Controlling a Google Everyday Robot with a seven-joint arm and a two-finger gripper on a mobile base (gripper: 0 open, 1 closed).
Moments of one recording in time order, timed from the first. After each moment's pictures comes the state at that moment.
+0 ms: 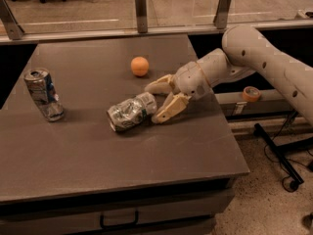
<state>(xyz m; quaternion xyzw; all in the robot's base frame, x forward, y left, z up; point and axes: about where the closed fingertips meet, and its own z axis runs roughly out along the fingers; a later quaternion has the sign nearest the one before) 0.552 -0.004 0.821 -0.68 0.55 0.37 0.32</state>
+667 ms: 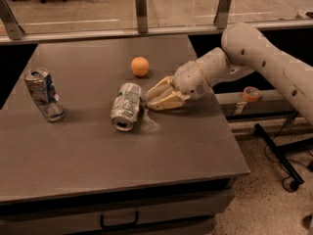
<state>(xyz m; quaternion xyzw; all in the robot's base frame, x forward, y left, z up) 0.552 -0.004 0.825 -0.68 0.55 0.37 0.32</state>
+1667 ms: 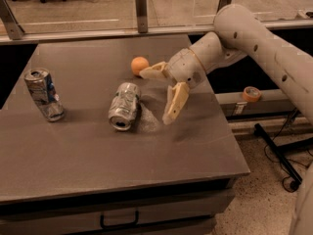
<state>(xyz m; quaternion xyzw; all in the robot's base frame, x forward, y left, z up) 0.543 0.007 0.856 -0.70 0.52 0.39 0.29</state>
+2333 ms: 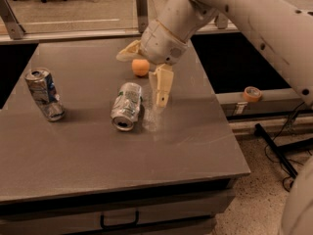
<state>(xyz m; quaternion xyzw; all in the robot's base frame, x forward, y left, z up) 0.537 0.043 0.903 -0.83 0.46 0.22 0.23</state>
